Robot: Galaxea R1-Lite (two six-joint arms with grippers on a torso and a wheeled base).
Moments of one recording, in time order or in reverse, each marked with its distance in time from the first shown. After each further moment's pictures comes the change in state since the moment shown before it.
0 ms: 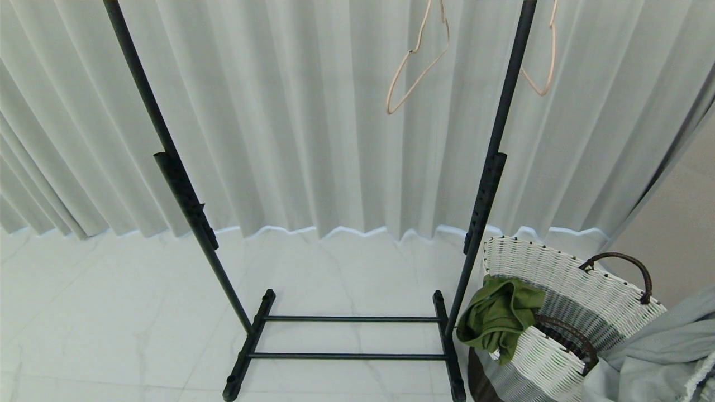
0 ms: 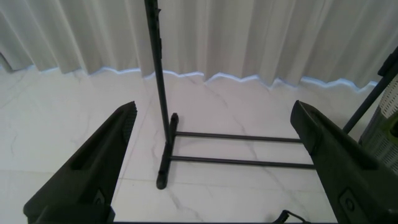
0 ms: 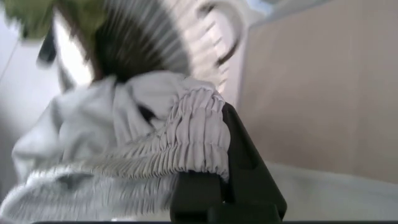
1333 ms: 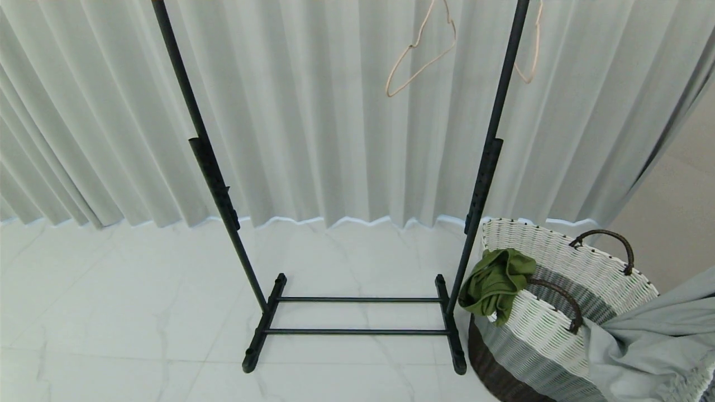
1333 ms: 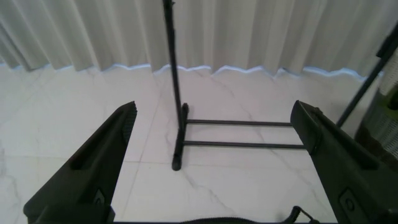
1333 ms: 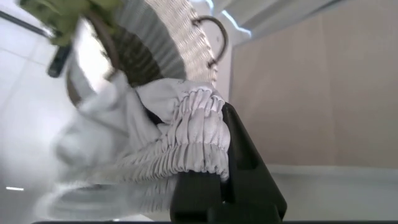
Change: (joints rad) left arm 0.001 0.000 0.000 0.000 -0.001 0.035; right arm 0.043 -0.046 -0.053 -0.008 0.000 -0.003
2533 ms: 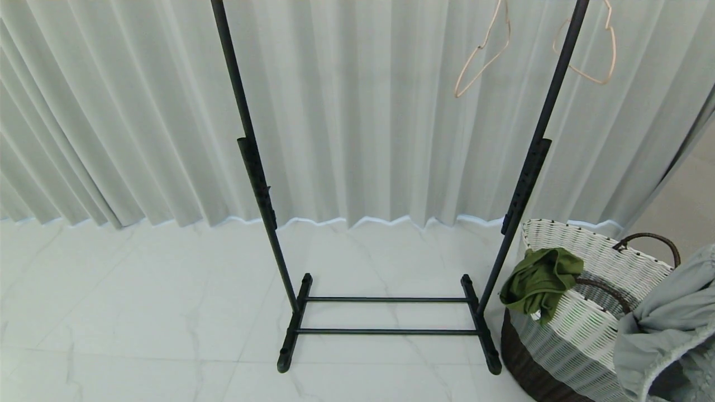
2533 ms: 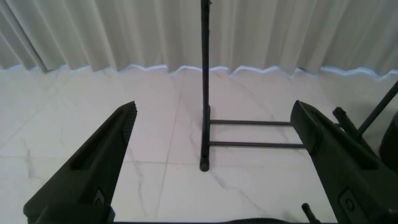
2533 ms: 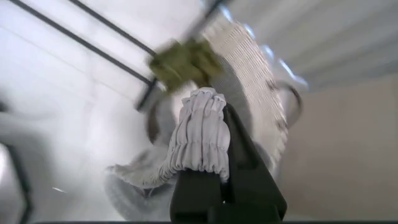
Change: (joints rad) left arm -0.001 0.000 0.000 0.001 -0.002 0.006; right arm 0.066 0.039 -0.045 0.028 0.231 0.052
